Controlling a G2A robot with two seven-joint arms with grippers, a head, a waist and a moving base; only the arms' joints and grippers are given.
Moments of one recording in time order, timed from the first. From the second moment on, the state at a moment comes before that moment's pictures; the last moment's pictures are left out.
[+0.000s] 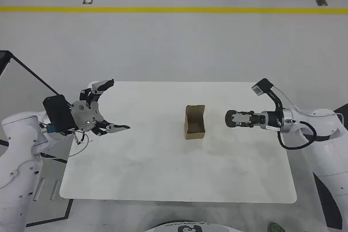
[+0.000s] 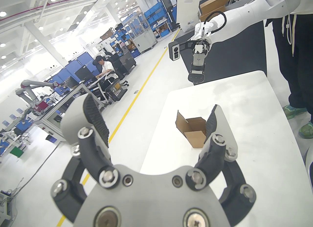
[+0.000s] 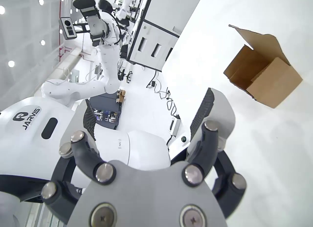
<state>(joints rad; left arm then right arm) 1.43 -0.88 -1.66 -1.92 1.44 -1.01 0.53 -1.20 -0.83 1.30 -1.58 0.51 -0.34 1.25</state>
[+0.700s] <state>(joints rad) 1.37 -0.91 -1.43 -1.86 1.26 -0.97 0.24 -1.20 -0.83 1.30 -1.58 0.51 -0.34 1.25</state>
